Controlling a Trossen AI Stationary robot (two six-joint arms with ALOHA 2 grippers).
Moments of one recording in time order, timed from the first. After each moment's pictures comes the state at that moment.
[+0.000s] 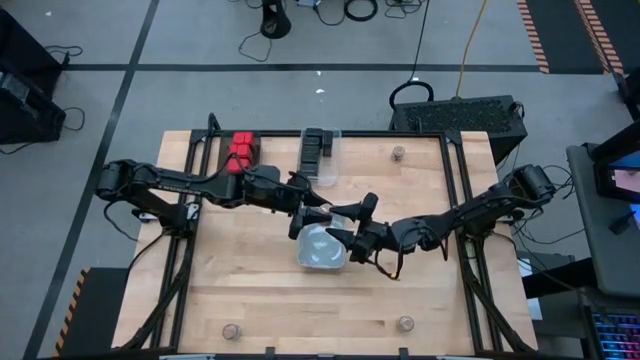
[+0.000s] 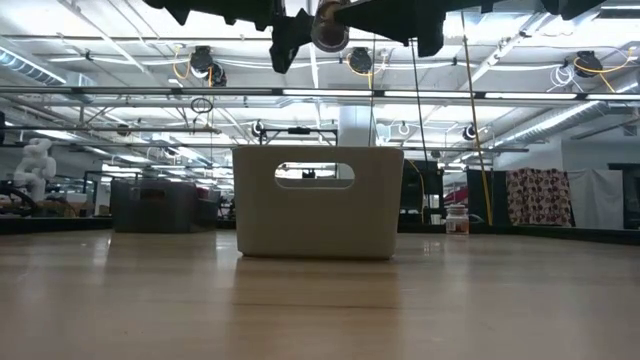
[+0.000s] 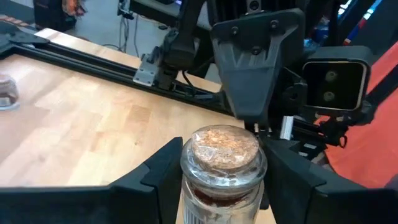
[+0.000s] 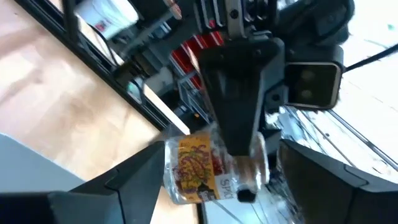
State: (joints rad) left arm 0.02 1.43 0.97 0.23 0.19 -0.32; right arm 0.33 1.50 0.78 0.73 0.63 -0.93
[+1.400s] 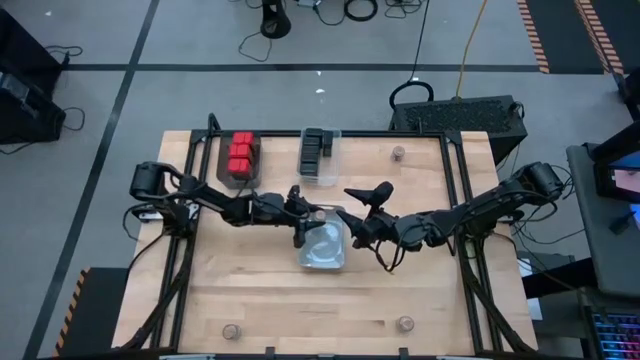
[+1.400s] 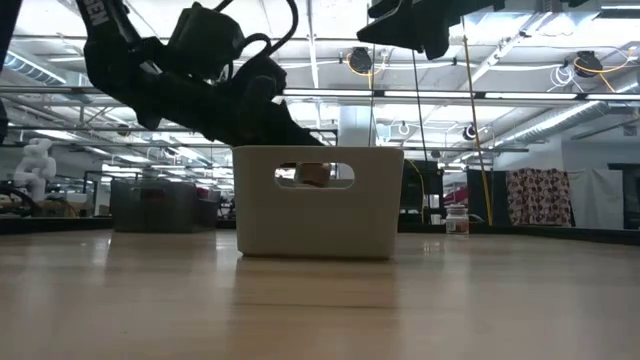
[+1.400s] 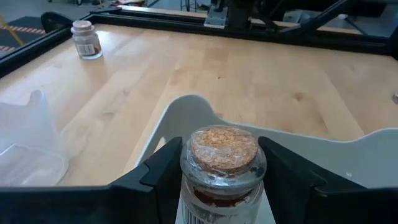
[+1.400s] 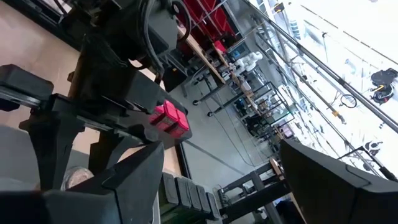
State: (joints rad) left arm 0.01 1.71 0.60 0.81 -0.07 -0.09; right arm 0.33 1.41 0.78 0.57 0.88 -0.80
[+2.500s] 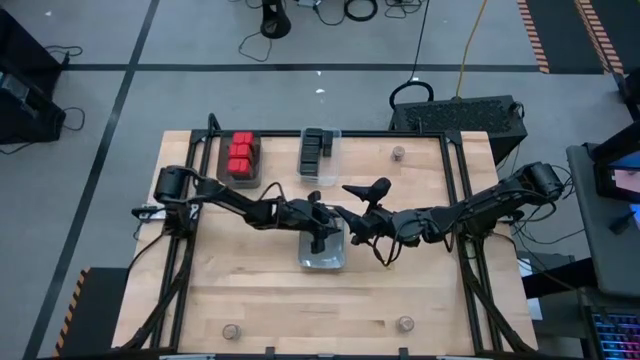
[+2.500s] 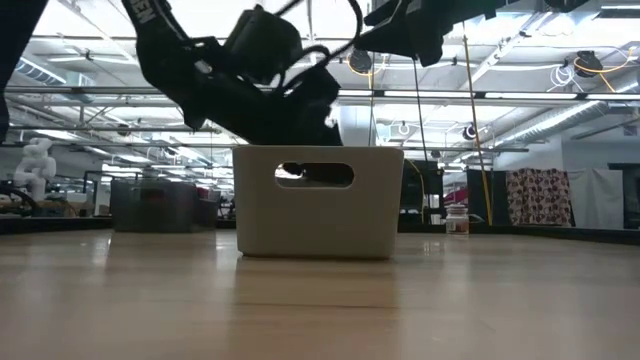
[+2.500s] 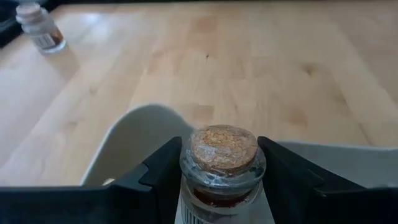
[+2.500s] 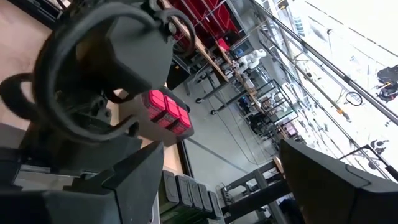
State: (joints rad) left arm -0.03 1.89 0.87 0.58 -0.08 0.01; right arm 0.29 1.41 0.78 0.55 0.83 -0.79
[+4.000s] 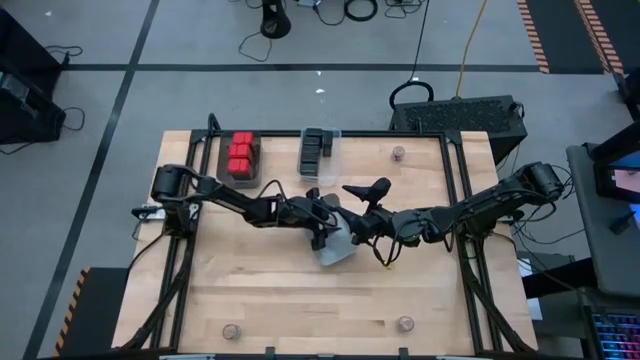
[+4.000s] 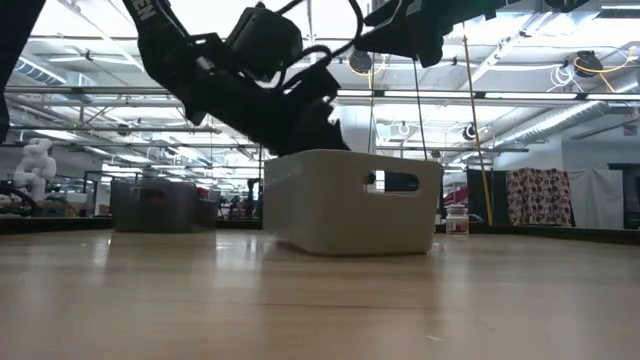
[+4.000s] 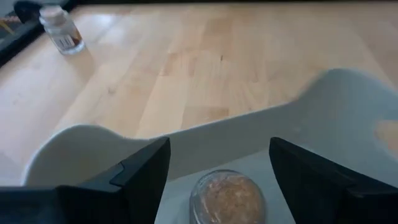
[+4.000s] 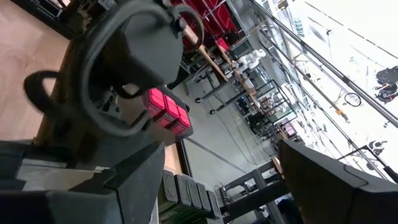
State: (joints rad) left arm -0.01 1.87 0.88 0.54 -0.12 0.01; right arm 0.29 1.41 0.78 0.55 0.83 -0.79
